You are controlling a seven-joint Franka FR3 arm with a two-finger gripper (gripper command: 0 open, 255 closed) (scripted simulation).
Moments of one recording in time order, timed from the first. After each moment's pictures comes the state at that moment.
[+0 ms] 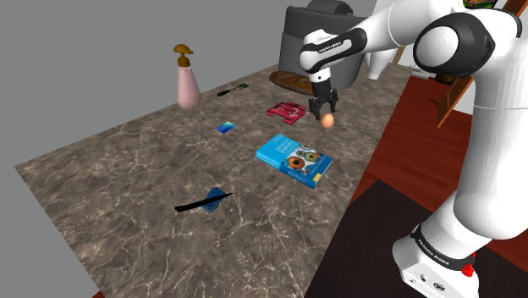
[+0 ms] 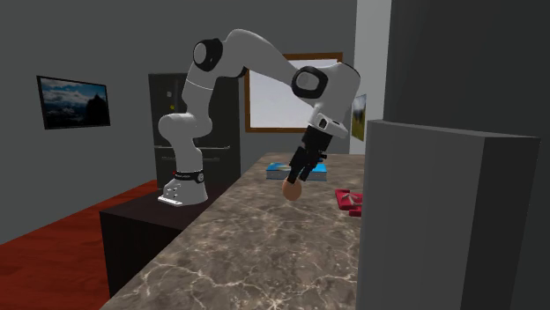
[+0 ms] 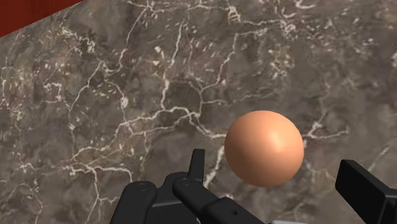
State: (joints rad) arm -0.08 0.46 -0.17 -1.63 -0.14 1.72 -0.08
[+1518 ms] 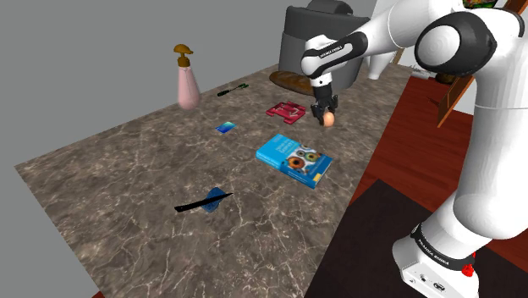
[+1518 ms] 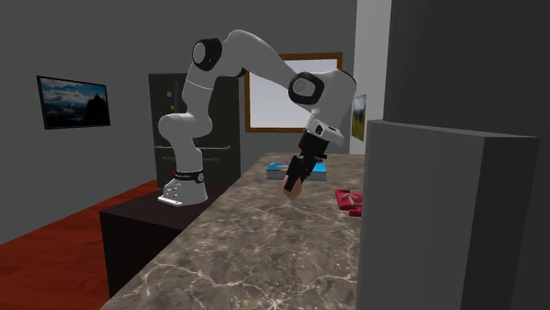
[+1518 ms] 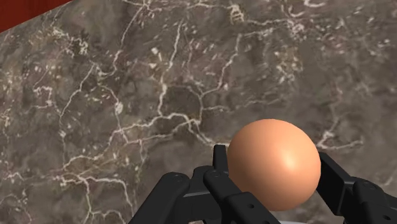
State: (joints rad) arm -0.08 0.45 -0.18 -1.68 -0.15 1.77 -0.08
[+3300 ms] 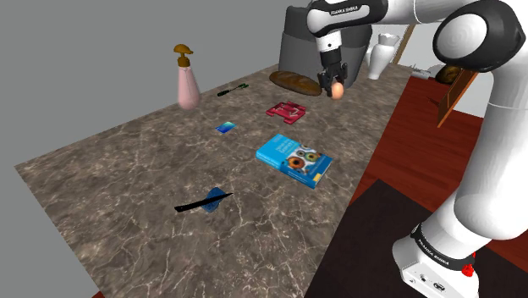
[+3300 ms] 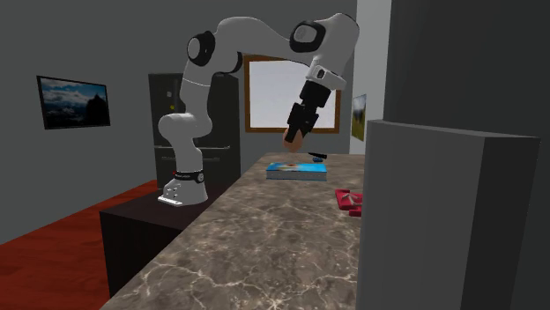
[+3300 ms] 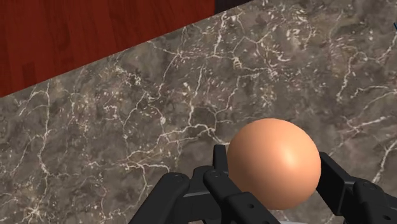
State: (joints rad) arm -0.07 0.35 -0.18 -1.48 -0.16 1.46 -0.11
